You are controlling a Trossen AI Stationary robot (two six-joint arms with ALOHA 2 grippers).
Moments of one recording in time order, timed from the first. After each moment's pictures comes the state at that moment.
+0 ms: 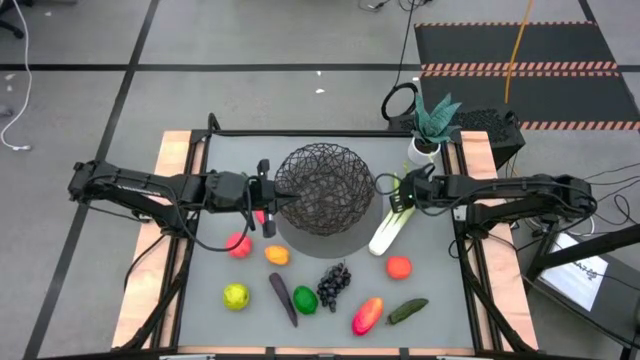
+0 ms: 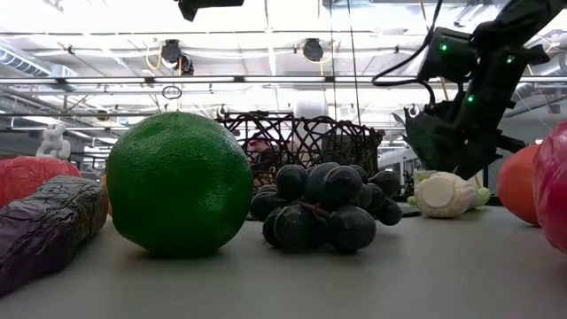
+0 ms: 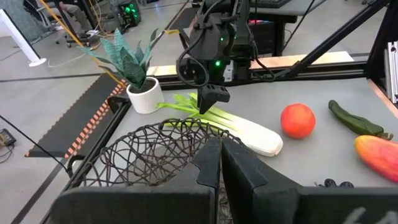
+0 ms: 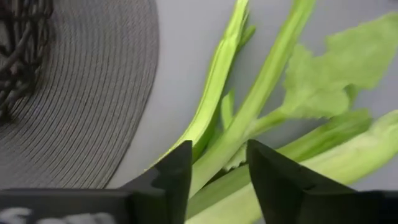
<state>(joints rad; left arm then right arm) -0.11 1.14 0.95 -0.12 -0.27 0.07 -0.24 1.08 0.49 -0.60 0.30 0.98</state>
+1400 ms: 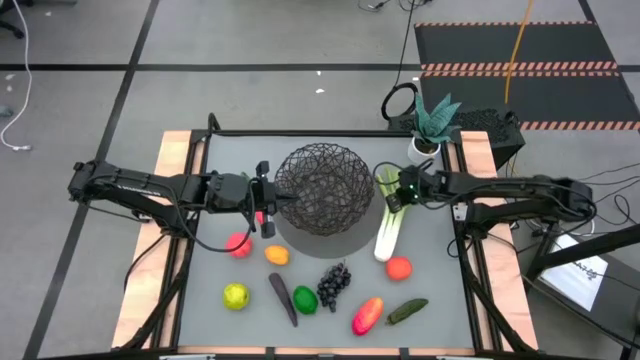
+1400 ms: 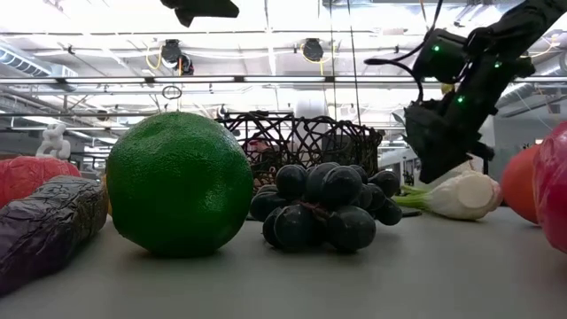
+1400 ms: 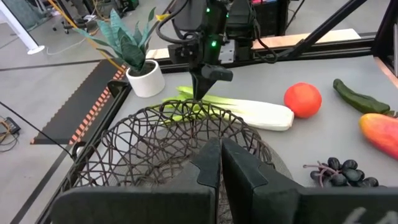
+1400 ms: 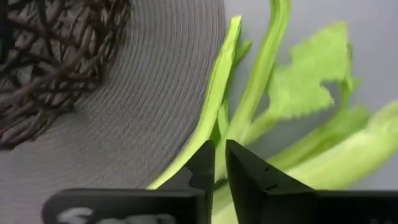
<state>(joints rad) -0.11 1.14 0.95 -0.19 -0.27 0.07 -0.34 1.08 0.45 -0.39 0.13 0.71</state>
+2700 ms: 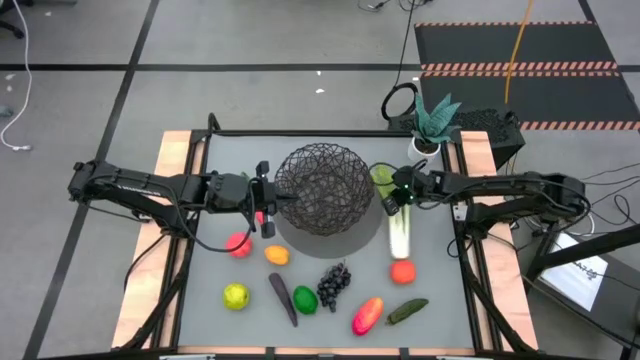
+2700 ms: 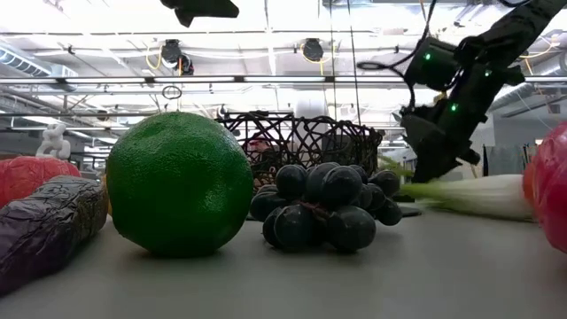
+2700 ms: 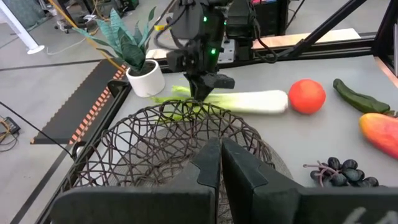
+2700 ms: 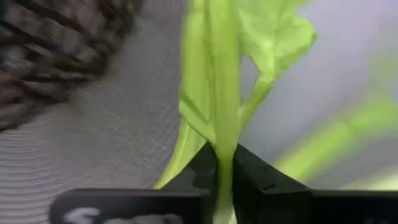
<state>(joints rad) -0.11 1.14 0.95 -0.19 -0.27 0.07 -0.34 1.16 0.45 -0.29 0.13 0.55</state>
